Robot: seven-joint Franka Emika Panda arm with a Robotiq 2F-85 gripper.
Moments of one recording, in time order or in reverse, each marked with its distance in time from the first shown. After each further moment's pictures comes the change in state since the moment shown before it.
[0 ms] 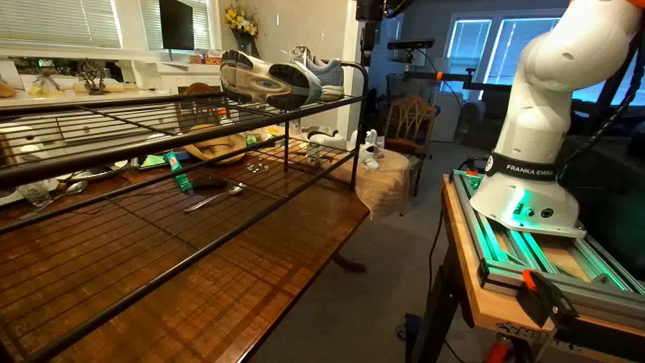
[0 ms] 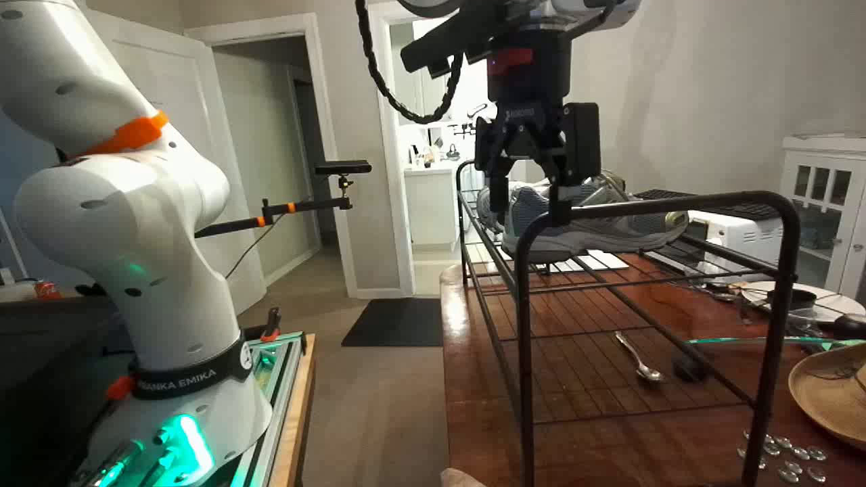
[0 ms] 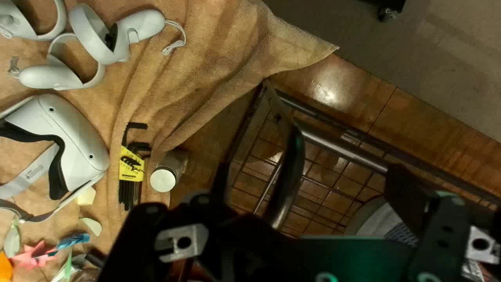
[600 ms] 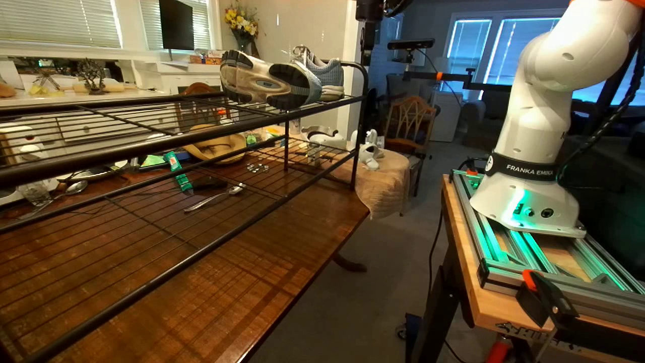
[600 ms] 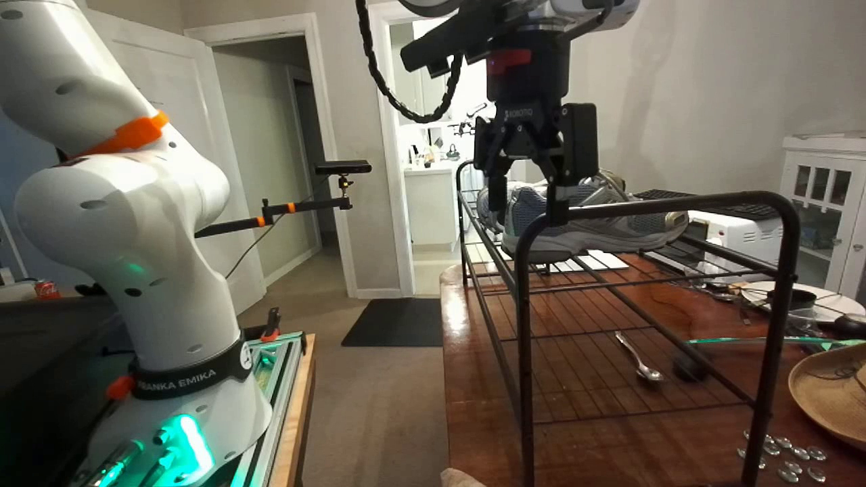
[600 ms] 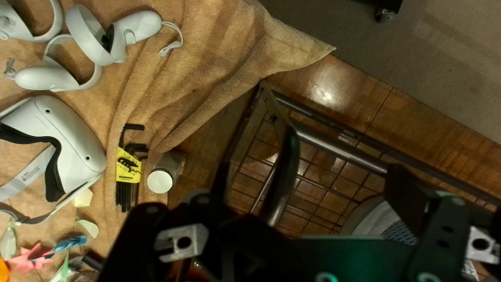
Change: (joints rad) arm -0.001 0.000 0.005 0.002 0.007 -0.011 0.003
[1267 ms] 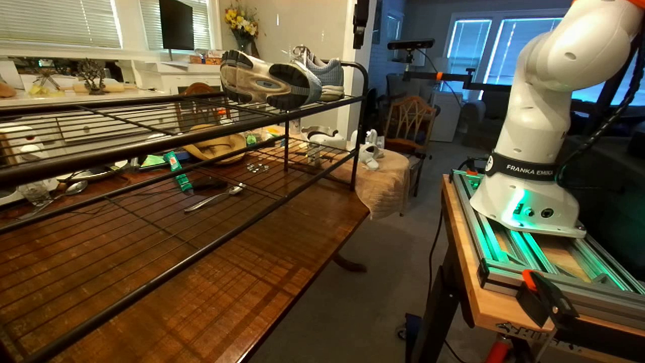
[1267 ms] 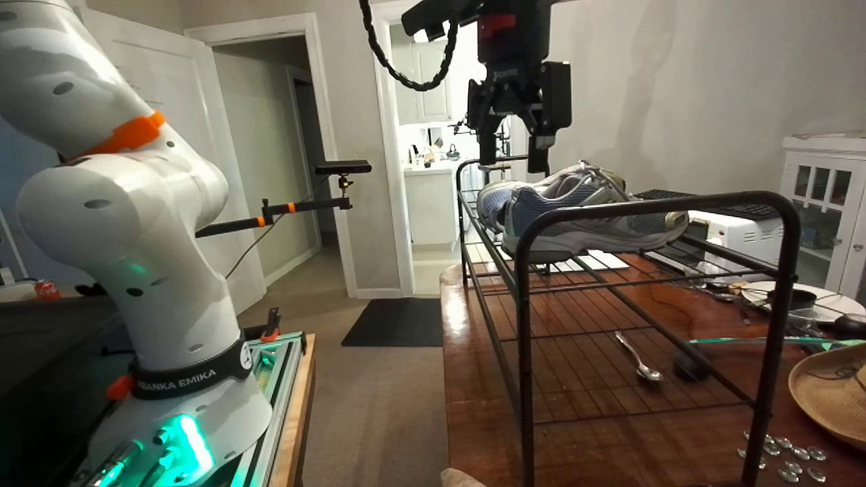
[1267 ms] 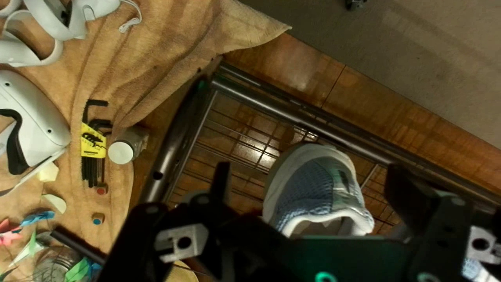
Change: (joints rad) arm 0.024 -0.033 0.105 0.076 0.090 -0.113 0.078
